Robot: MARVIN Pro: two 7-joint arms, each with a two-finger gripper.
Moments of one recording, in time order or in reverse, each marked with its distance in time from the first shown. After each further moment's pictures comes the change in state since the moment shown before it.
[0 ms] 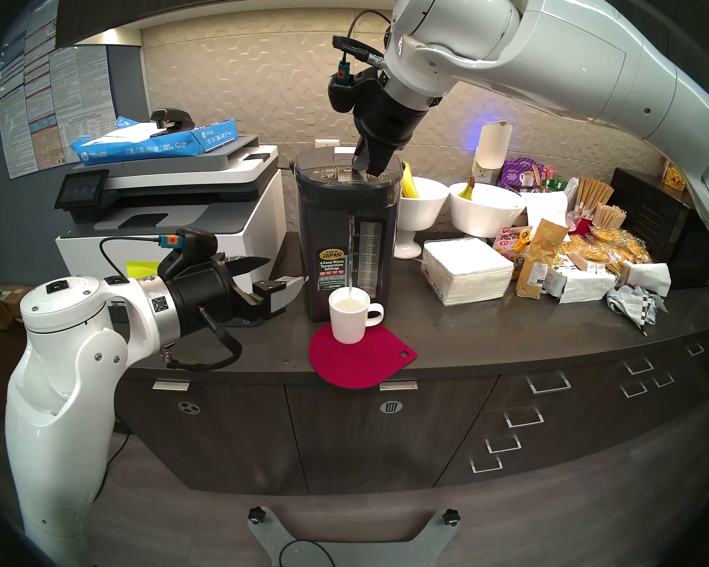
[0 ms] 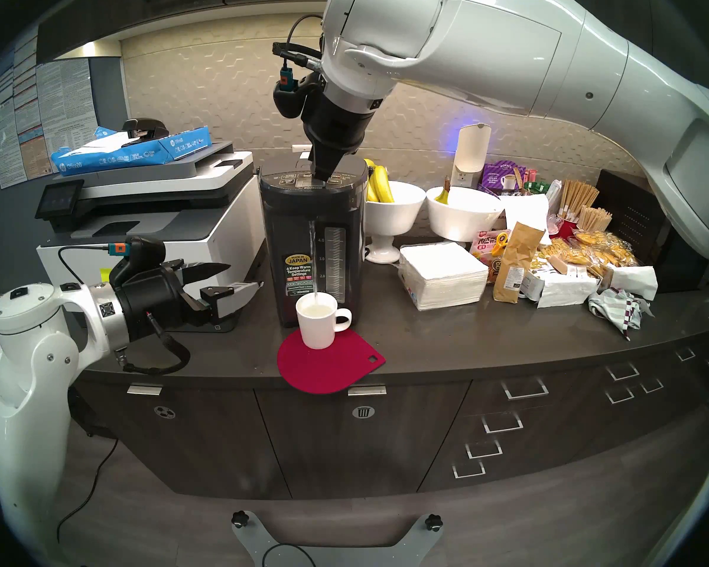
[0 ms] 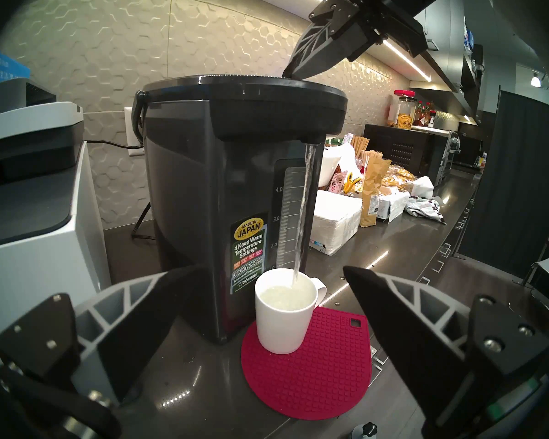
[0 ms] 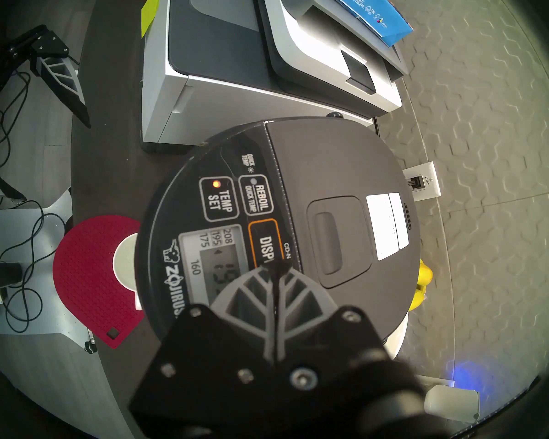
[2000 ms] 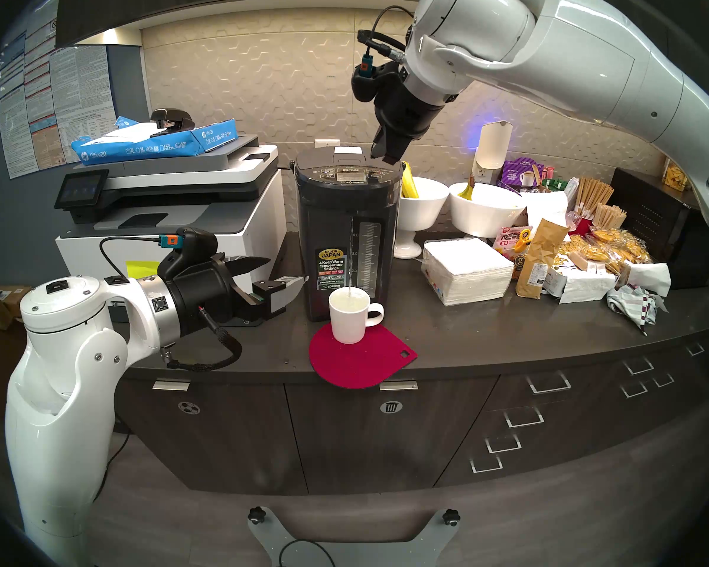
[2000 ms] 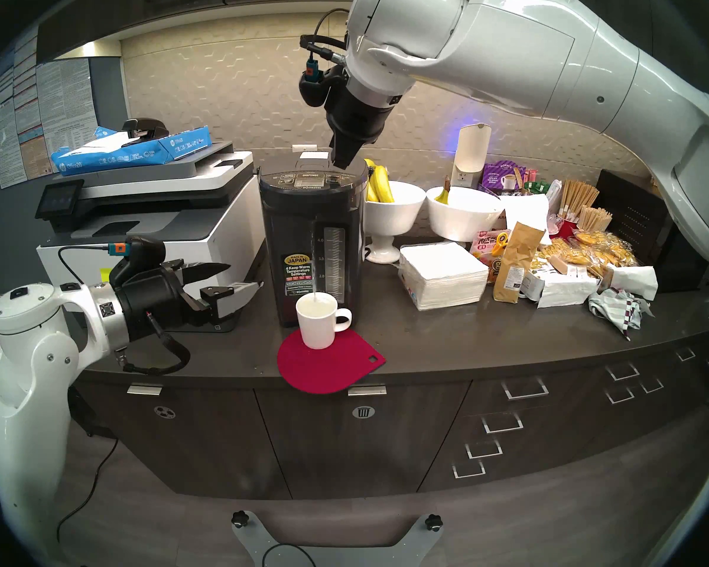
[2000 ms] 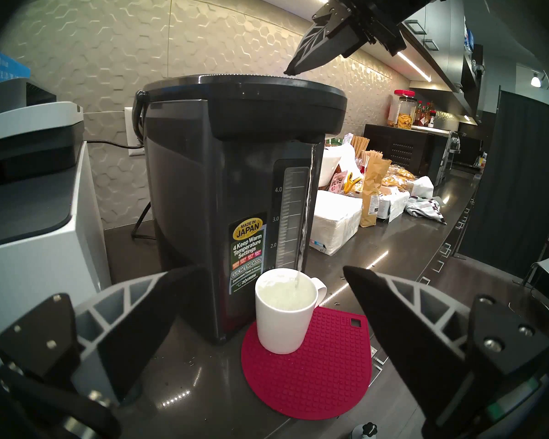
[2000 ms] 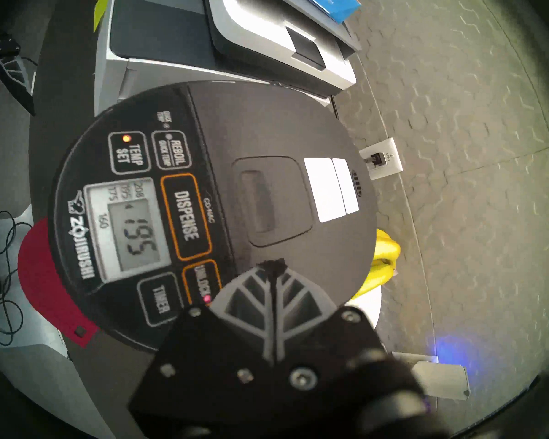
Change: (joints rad) left arm 0.000 0.000 0.000 0.000 0.000 0.000 0.000; right arm 0.007 0.049 0.002 0.037 -0.009 -0.012 -0.077
